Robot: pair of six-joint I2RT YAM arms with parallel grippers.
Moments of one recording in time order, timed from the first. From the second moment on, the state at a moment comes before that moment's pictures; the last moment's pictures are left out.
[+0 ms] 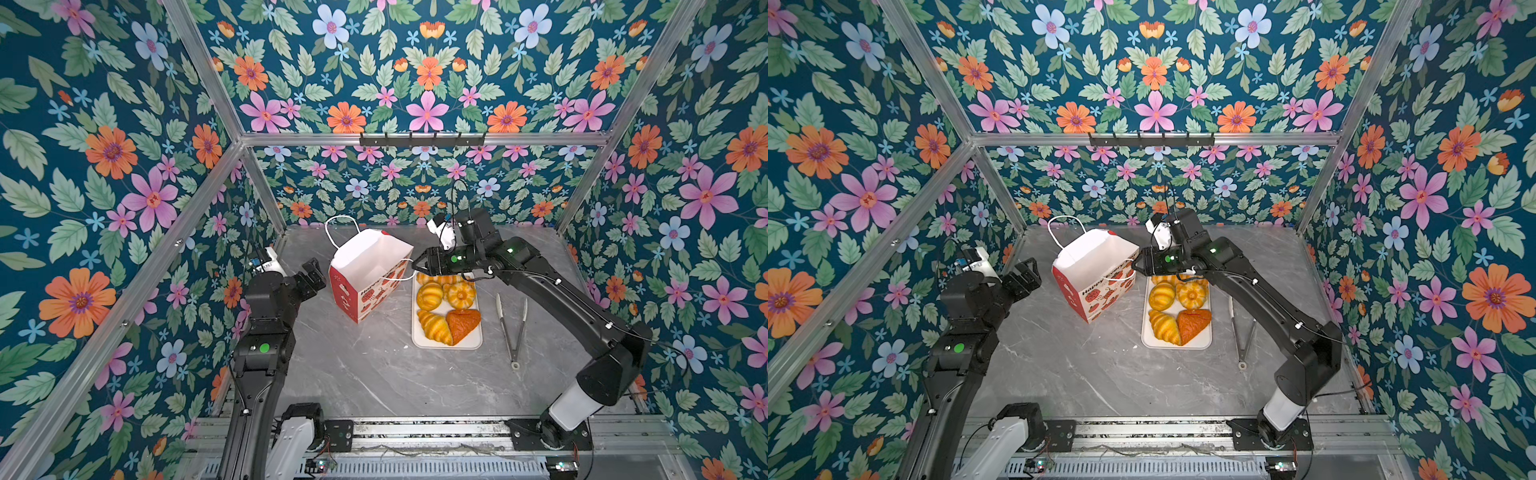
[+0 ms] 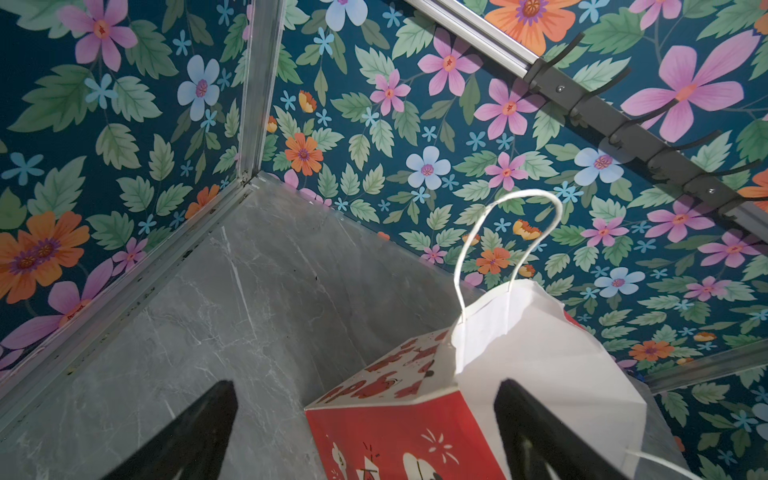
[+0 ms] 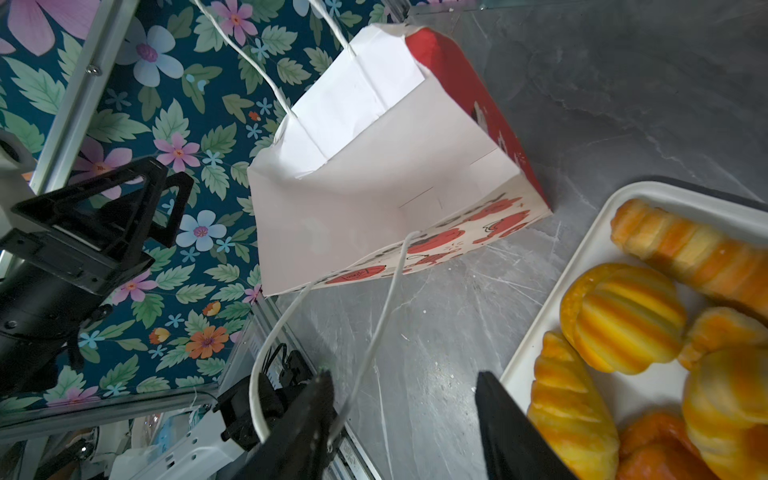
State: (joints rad) left arm -0.03 0.77 0.91 -0.41 -0.07 -0.46; right arm 0.62 1.61 1.67 -0.70 -0.43 0.48
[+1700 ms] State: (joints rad) left arm -0.01 1.60 0.24 1.14 -0.20 -0.04; right arm 0.18 1.15 0.43 0.18 0.47 0.18
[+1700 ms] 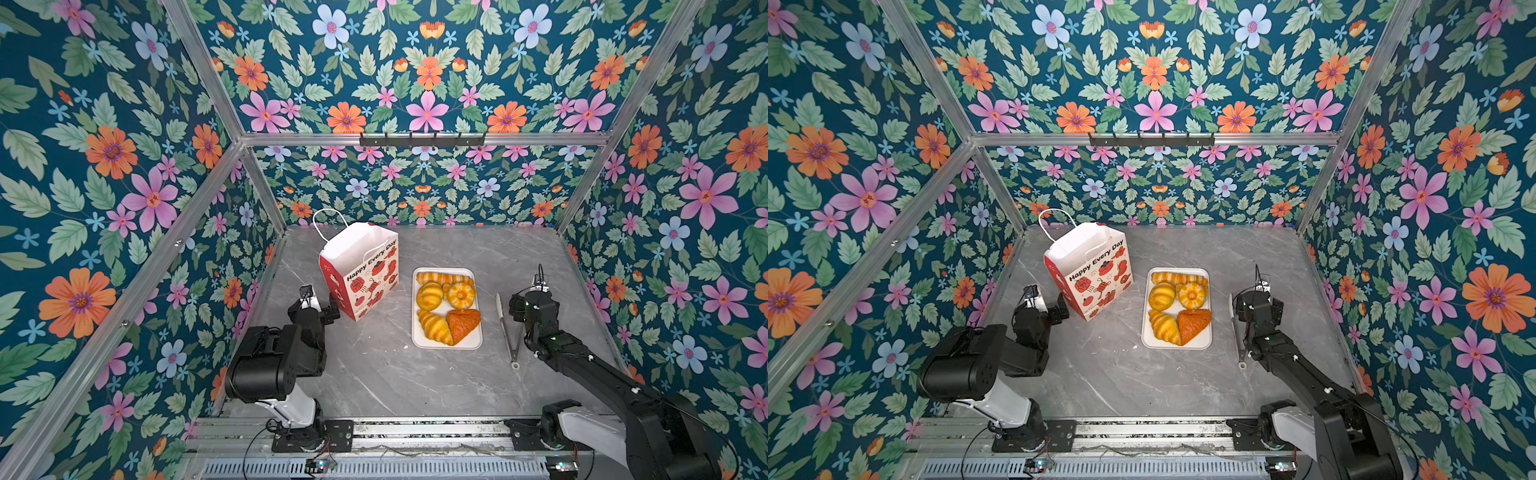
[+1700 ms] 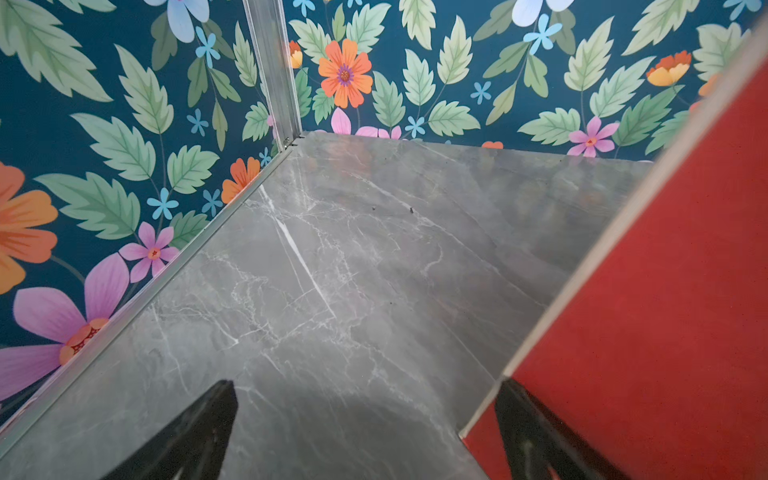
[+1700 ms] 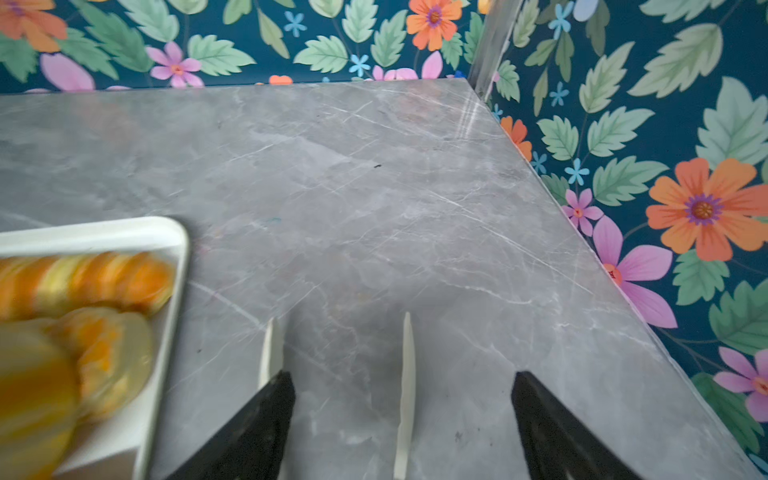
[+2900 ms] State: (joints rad) left arm -0.01 1.62 0.28 1.17 -0.19 -0.02; right arm 0.02 1.45 0.29 0.81 0.24 0.13
